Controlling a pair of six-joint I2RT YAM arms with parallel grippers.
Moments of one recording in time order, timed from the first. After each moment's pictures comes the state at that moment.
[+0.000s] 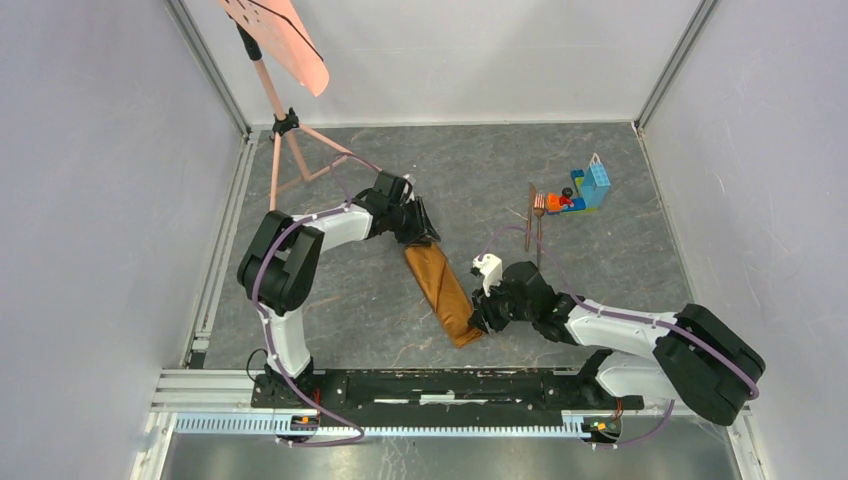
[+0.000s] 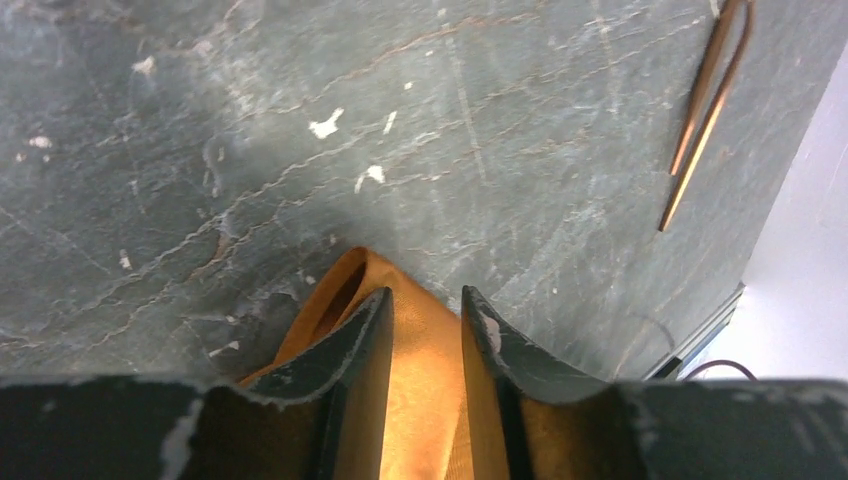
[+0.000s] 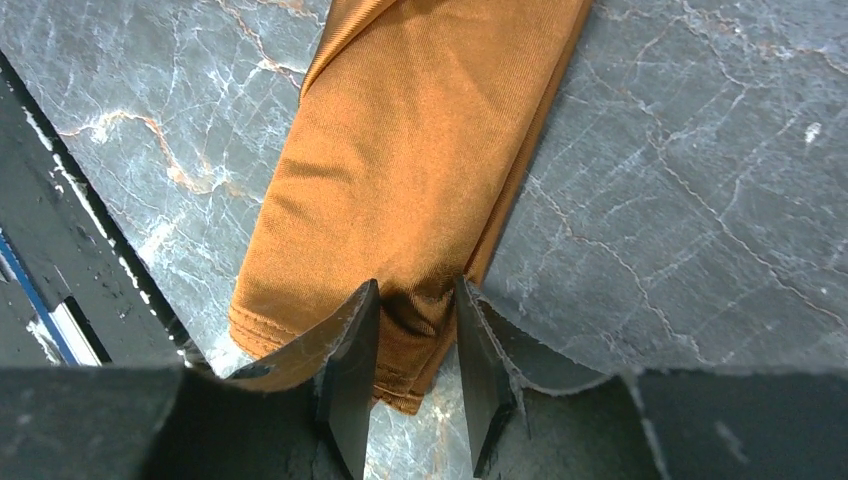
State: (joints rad) left arm -0.48 1.91 1.13 -0.11 0.37 -0.72; right arm 0.79 1.23 0.33 0.20 -0.27 0.17
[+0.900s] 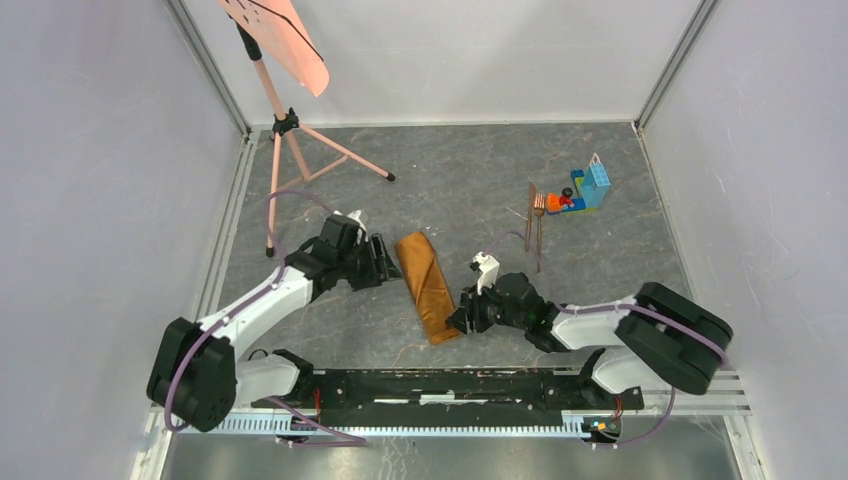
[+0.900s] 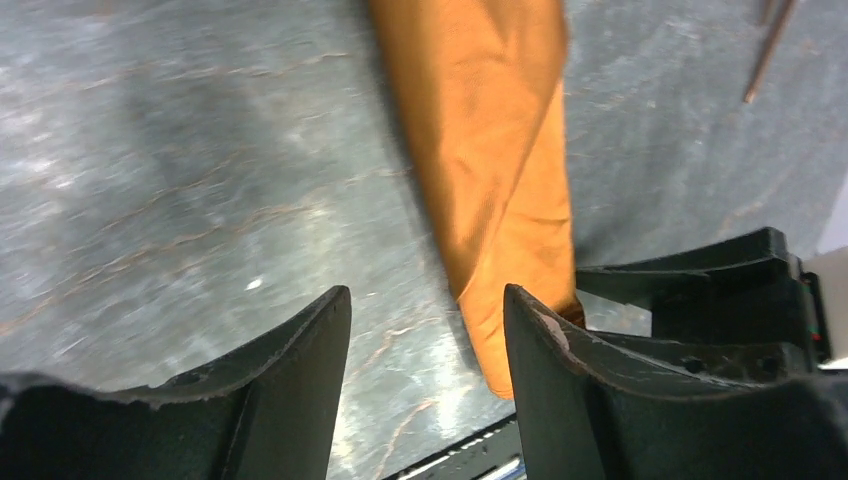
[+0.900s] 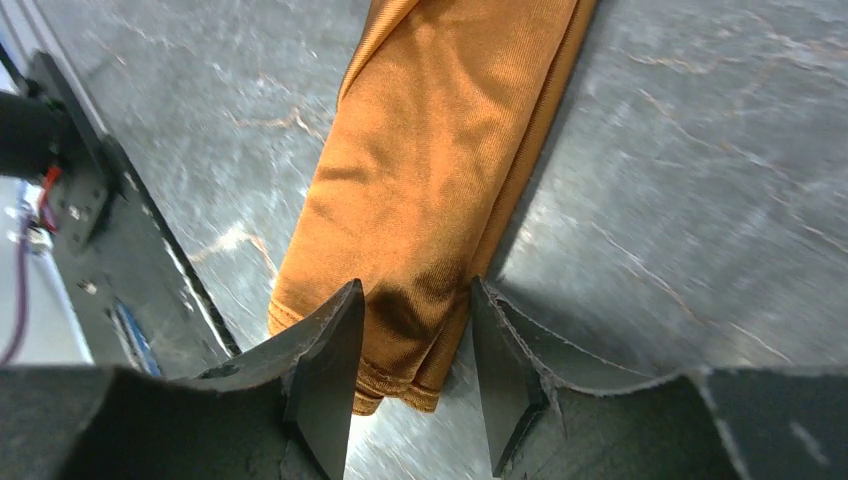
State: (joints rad) left arm -0.47 1.22 0.68 -0.33 0.24 -0.68; right arm 0.88 1.36 0.25 0.58 -0.19 0.48
